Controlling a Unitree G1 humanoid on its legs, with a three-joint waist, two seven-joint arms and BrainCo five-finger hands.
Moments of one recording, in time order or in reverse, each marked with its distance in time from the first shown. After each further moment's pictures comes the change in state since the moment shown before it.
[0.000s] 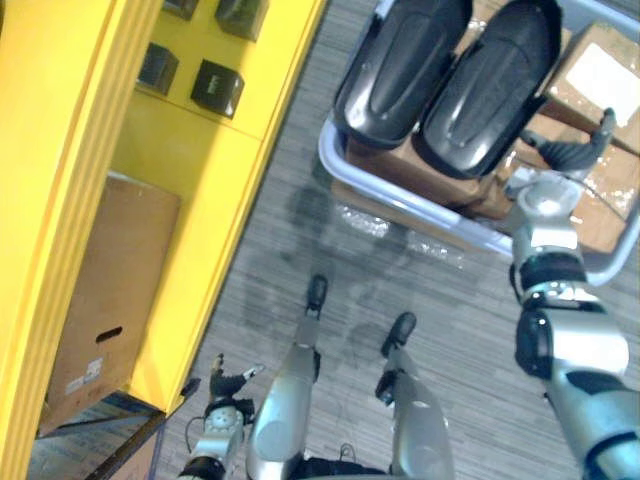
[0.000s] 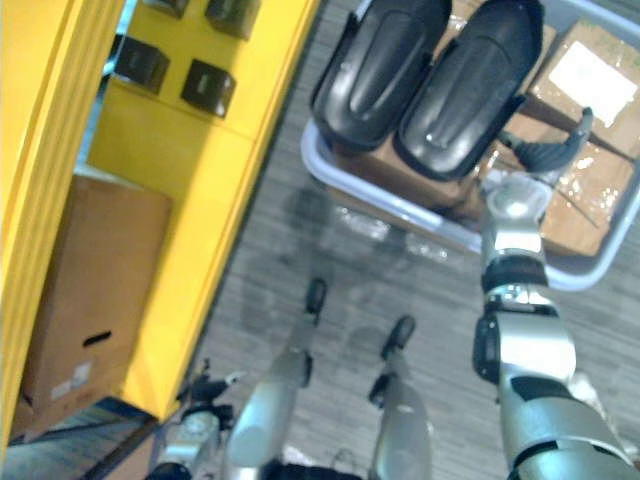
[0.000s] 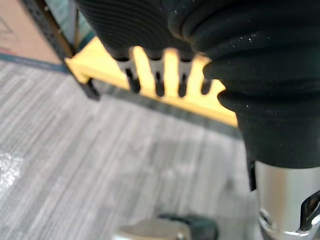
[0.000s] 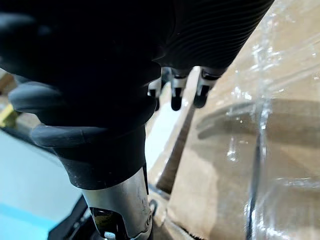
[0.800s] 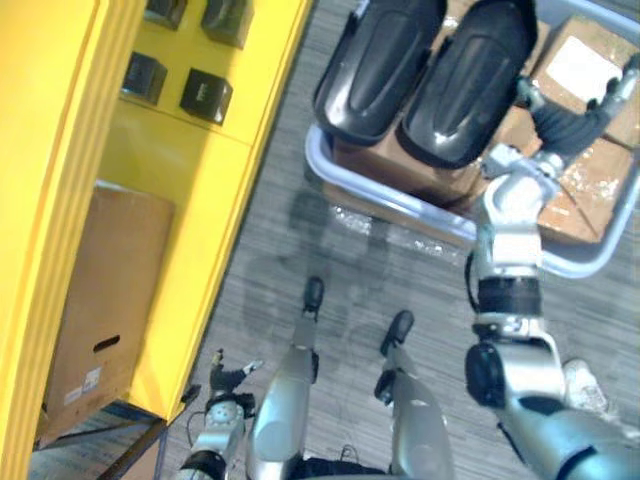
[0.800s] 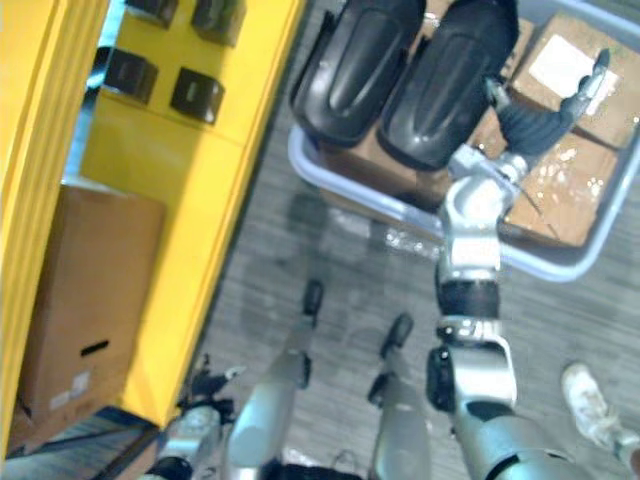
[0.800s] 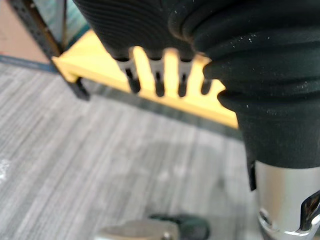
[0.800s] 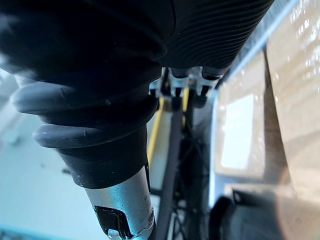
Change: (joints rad) left arm -0.027 -0.010 0.043 0.014 -0.031 0.001 0.016; right arm 0.211 0.312 -0.124 -0.713 -0.226 0.021 -0.177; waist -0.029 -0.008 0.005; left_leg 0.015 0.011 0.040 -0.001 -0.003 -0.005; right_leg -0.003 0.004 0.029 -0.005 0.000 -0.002
